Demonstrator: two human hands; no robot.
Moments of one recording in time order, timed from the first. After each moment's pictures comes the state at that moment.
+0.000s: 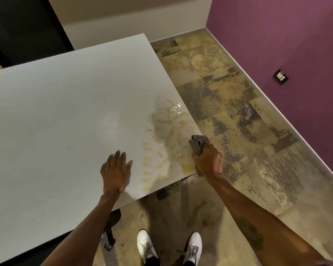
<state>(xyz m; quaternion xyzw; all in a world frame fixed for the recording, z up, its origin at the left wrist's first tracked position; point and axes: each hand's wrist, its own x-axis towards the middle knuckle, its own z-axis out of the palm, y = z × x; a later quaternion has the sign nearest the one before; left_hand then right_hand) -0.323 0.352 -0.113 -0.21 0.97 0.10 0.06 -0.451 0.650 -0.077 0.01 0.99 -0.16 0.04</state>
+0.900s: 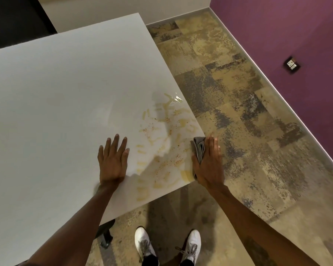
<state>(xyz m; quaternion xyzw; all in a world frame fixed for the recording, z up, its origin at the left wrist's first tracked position) -0.385 0.340 -0.162 -0.17 0.97 0.16 0.00 -0.465 0.661 -0.137 -0.06 0.98 -0.17 0.02</state>
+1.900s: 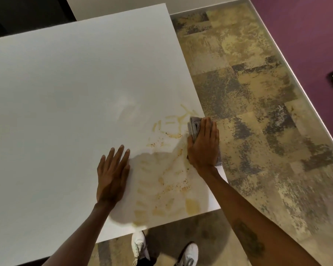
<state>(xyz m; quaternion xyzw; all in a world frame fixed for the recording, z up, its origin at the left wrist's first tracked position) -0.391 0.337 -0.162 -0.17 0.97 0.18 -0.02 -0.600 0.567 -0.147 -0.10 0.98 -0.17 -0.01</state>
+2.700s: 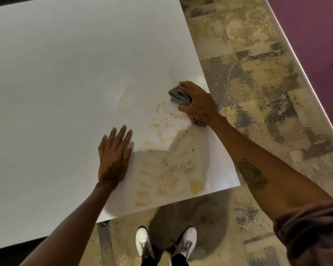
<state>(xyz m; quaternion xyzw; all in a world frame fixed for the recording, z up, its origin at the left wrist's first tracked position) -0.393 0.335 -0.164 -0.19 0.97 0.17 -0.01 -0.676 0.534 -0.131 -0.34 0.89 -0.28 0.11</state>
